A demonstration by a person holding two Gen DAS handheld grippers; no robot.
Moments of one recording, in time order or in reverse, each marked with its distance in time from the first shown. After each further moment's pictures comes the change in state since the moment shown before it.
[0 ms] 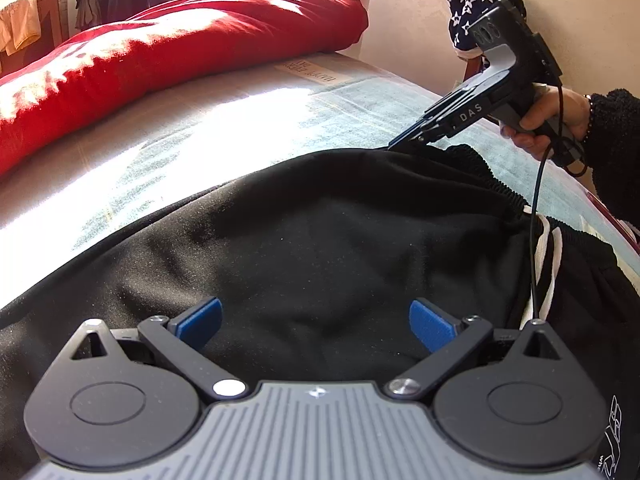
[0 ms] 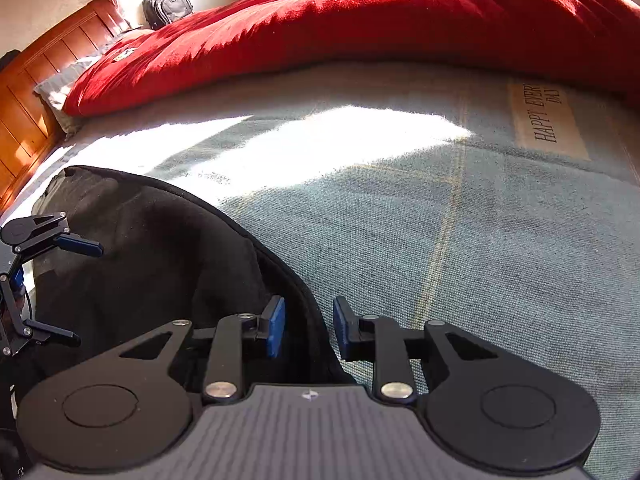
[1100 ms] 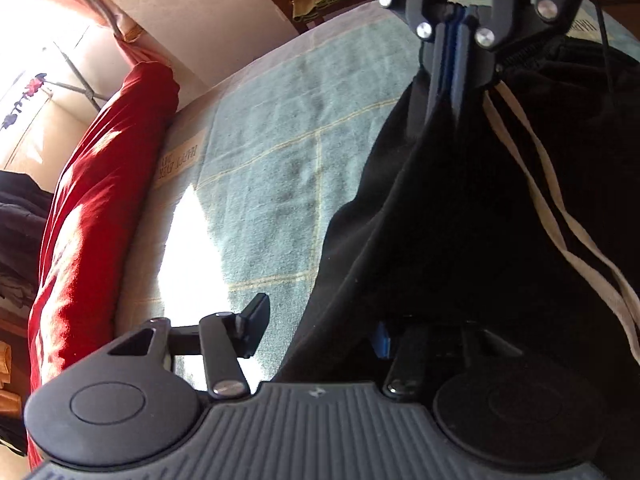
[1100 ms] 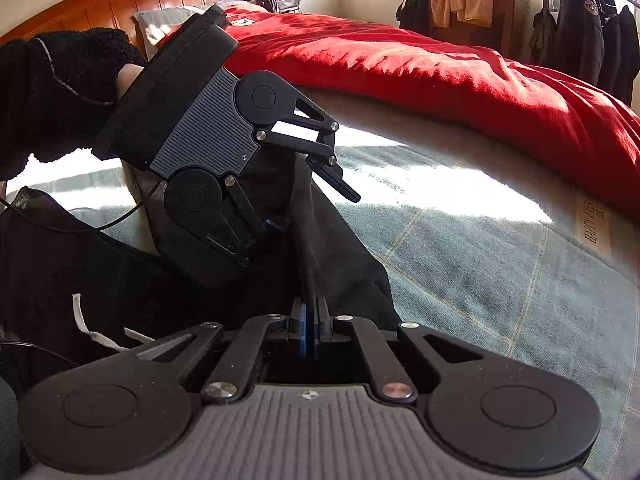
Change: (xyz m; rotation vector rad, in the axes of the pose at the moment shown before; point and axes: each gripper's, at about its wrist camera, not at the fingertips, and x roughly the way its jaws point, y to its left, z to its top) left arm 0.017 -0.091 0.037 0.989 0.104 0.081; right arm -0.088 0.170 -0.064 -0.354 -0.060 -0.011
